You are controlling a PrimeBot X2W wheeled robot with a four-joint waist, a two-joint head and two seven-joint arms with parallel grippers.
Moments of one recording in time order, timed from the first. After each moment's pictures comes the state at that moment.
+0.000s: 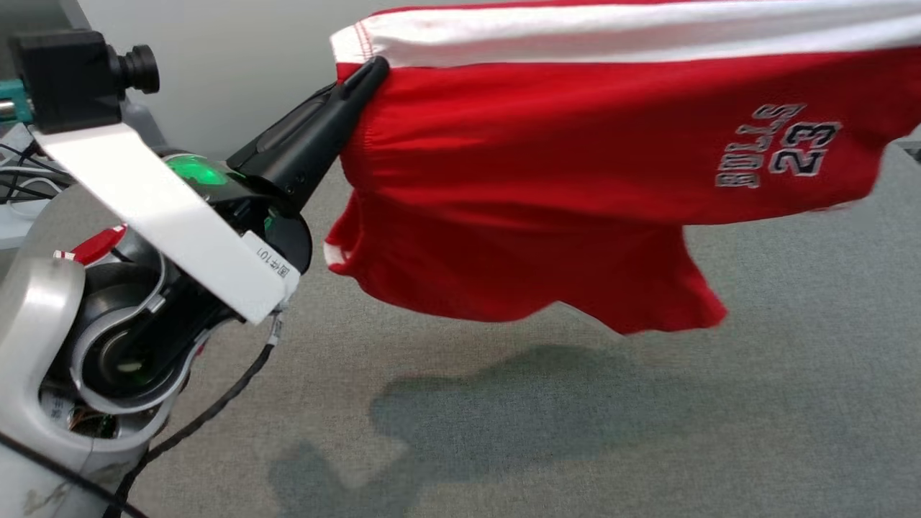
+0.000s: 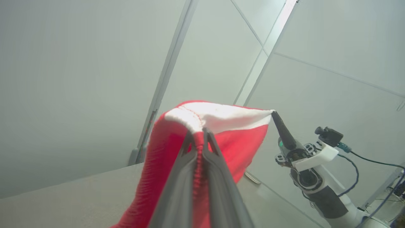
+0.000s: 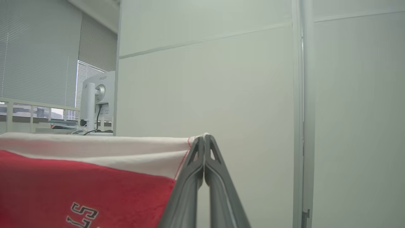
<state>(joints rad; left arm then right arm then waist) -0.66 0.47 -0.44 -0.33 -1.31 0.18 0.35 -0.52 -0.73 0.26 -0.02 0.89 0.13 -0.26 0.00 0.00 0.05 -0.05</state>
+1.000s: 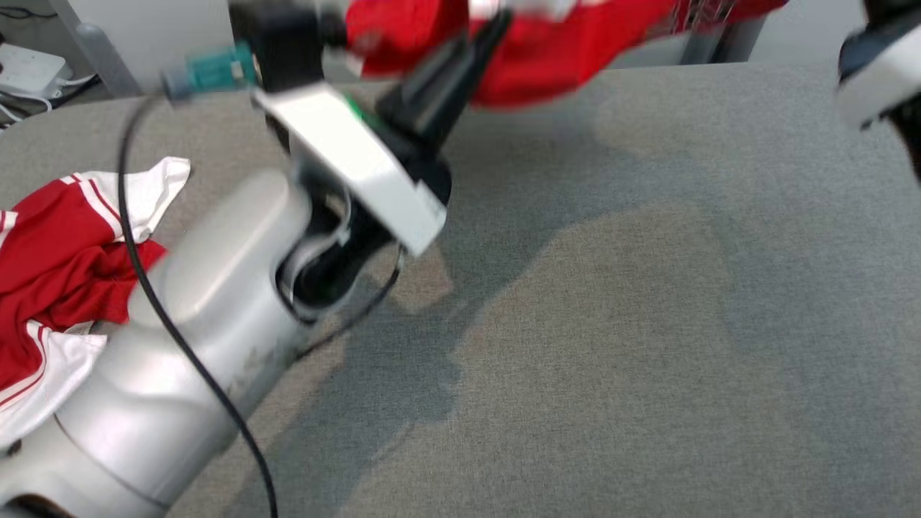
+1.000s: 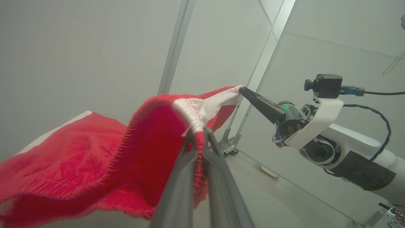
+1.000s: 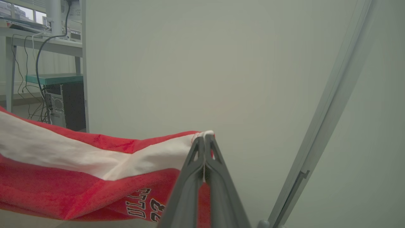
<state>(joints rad) -0.99 0.28 -0.86 0.29 -1.19 -0.13 -0.10 -1.16 -0.58 0.83 0.58 0.79 0.13 -0.26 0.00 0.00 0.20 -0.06</state>
